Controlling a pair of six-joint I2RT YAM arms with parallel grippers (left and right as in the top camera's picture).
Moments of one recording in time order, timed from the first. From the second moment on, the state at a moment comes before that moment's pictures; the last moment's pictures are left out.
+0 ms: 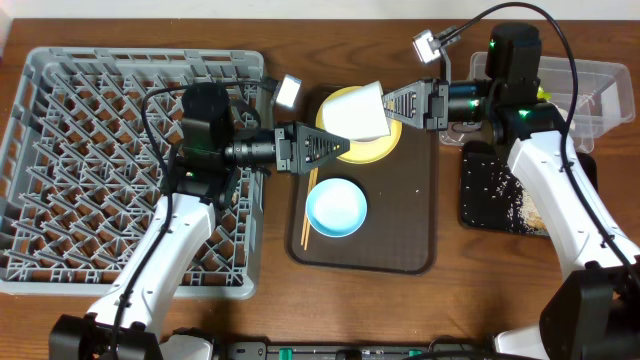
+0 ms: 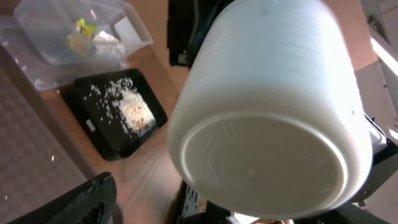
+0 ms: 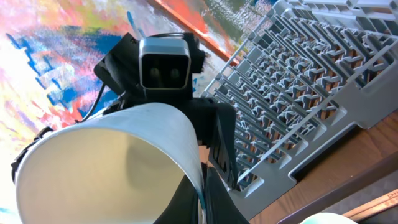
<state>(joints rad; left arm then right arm) -0.21 1.40 0.92 0.27 1.27 -0.80 0.15 1.65 1.33 -0.19 -1.41 0.45</state>
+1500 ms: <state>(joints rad) -0.27 1.41 0.92 0.64 1.27 -1.09 0.22 1.65 1.33 -0.20 -1.42 0.45</state>
